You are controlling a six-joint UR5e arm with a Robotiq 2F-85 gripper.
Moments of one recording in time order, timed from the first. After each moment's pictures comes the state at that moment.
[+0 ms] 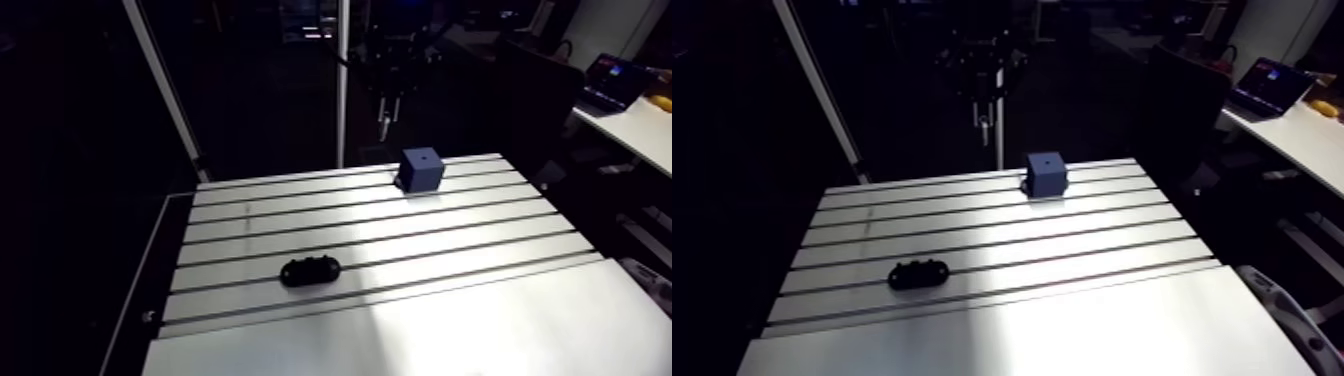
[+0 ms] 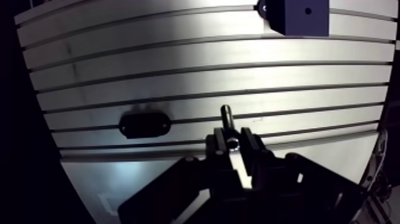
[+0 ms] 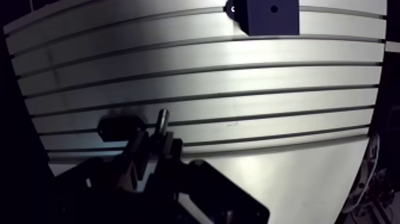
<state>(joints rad) -0.20 -1.27 1.46 -1.63 -1.56 -1.68</state>
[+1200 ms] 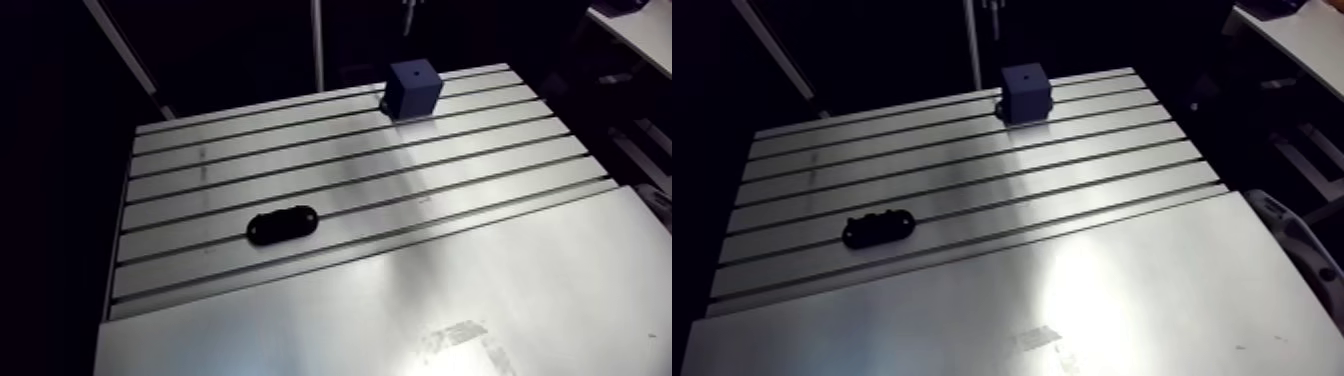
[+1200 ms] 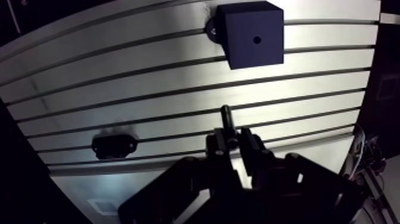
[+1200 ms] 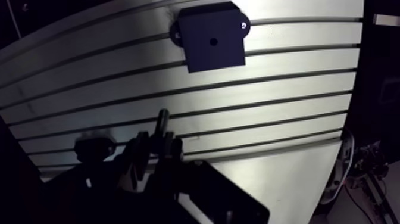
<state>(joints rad) -0.28 -1.01 1.12 -1.42 -1.62 -1.69</state>
